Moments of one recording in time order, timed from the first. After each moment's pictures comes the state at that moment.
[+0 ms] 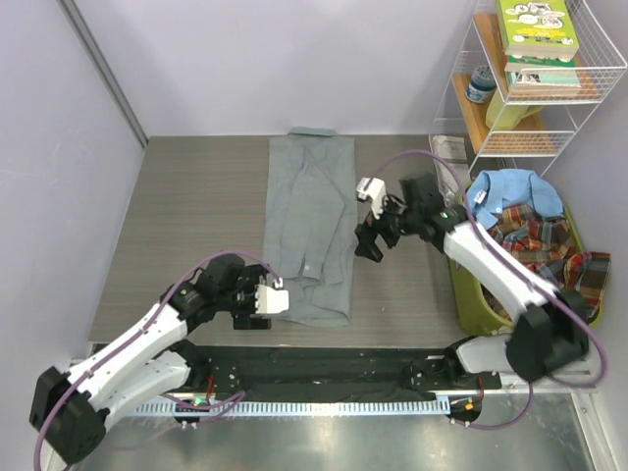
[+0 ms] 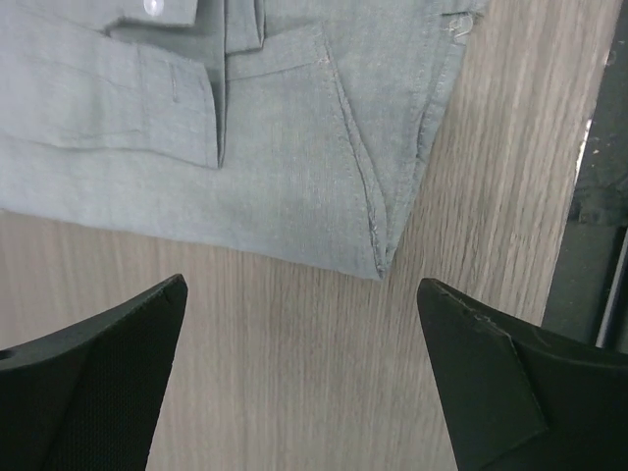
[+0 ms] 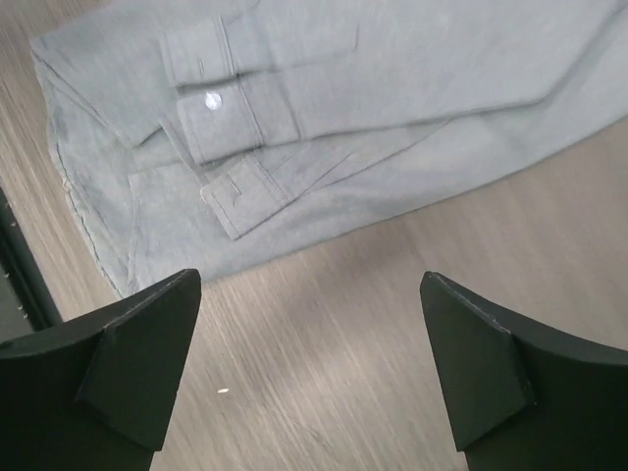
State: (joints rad) left arm -0.63 0.87 0.55 -0.59 0.28 0.90; right arm 0.40 1.44 1.11 -0.56 -0.54 -0.43
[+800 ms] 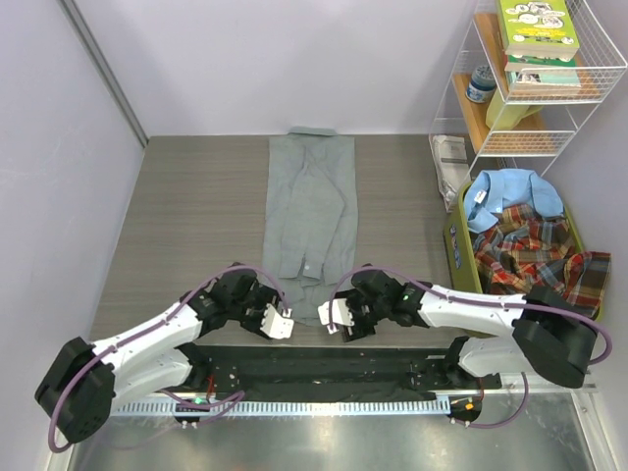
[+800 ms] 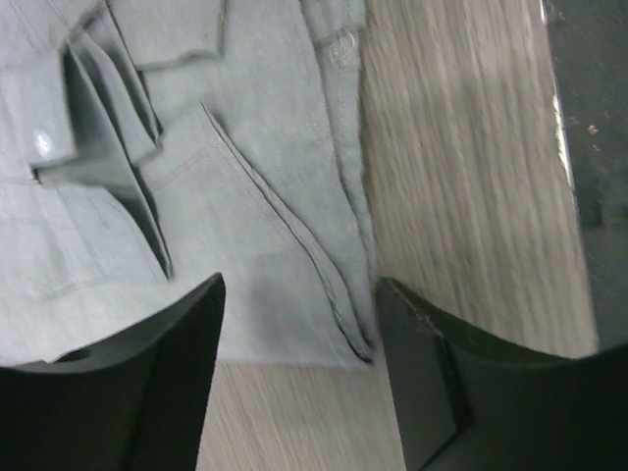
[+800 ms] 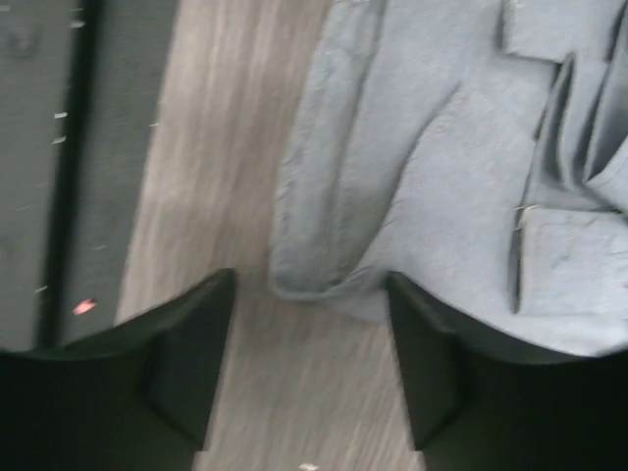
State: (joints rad) left arm -0.68 0.97 0.36 -0.35 0.38 1.20; right arm 0.96 1.25 0.52 -0.19 -0.33 -0.84
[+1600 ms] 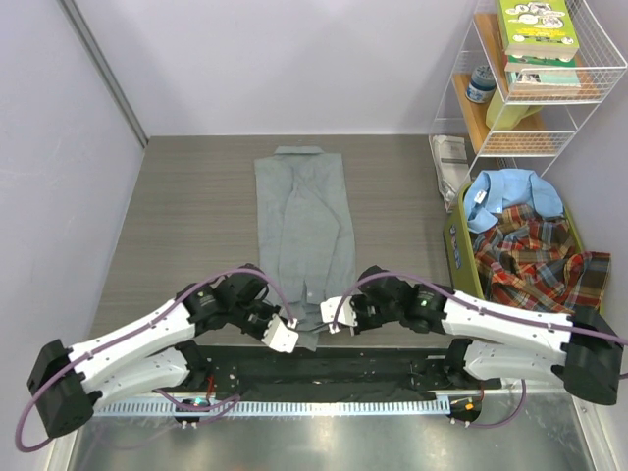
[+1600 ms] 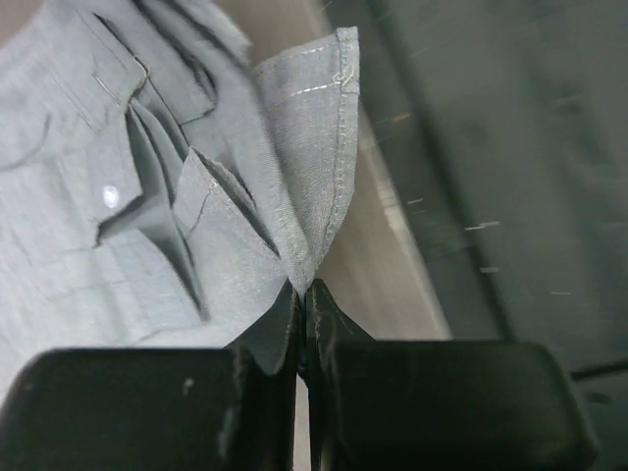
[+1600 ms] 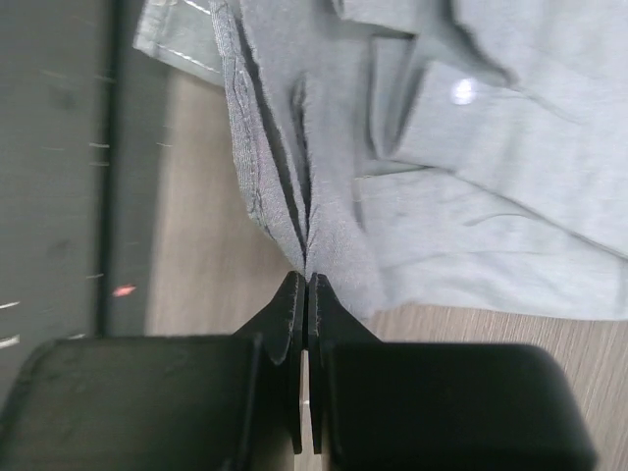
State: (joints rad) left arm -0.85 0.96 0.57 -0.63 0.44 1.11; right arm 1.04 1.10 0.60 -0.34 -0.20 -0.71
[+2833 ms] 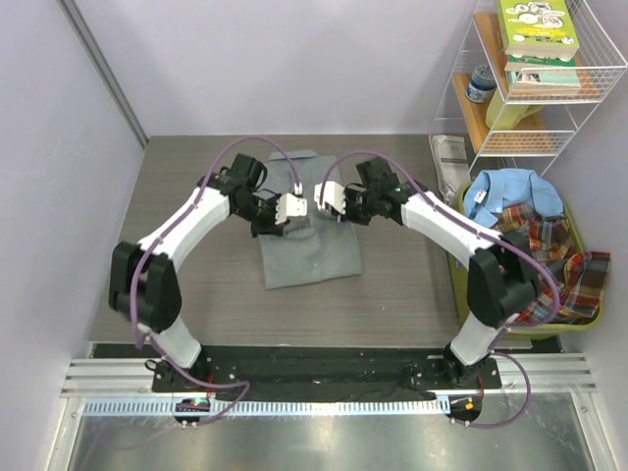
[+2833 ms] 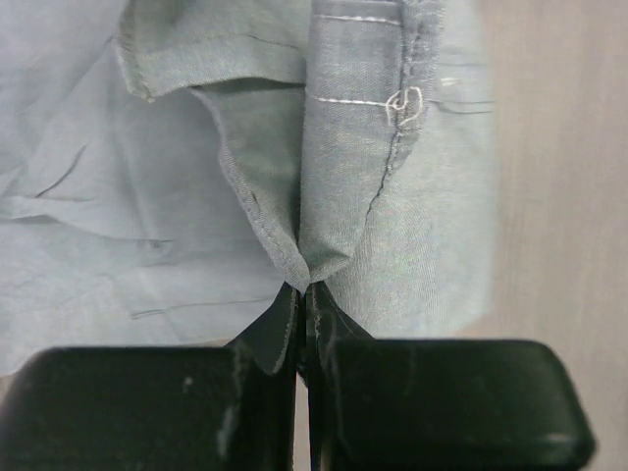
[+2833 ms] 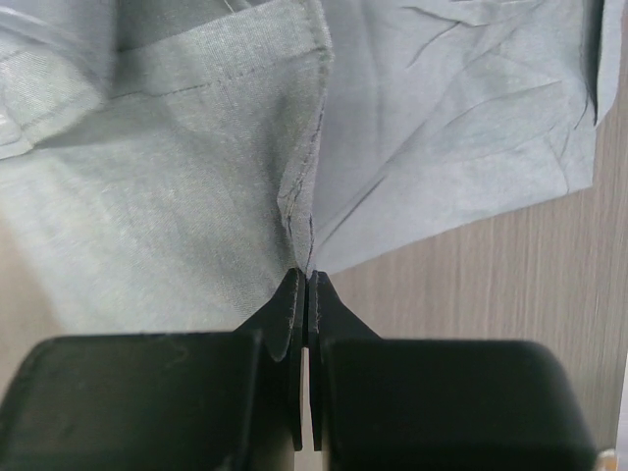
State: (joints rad) left arm -0.39 1.64 1.35 -0.87 0.60 1.12; right arm 0.53 1.66 1.30 -0.49 -0.38 -0.97
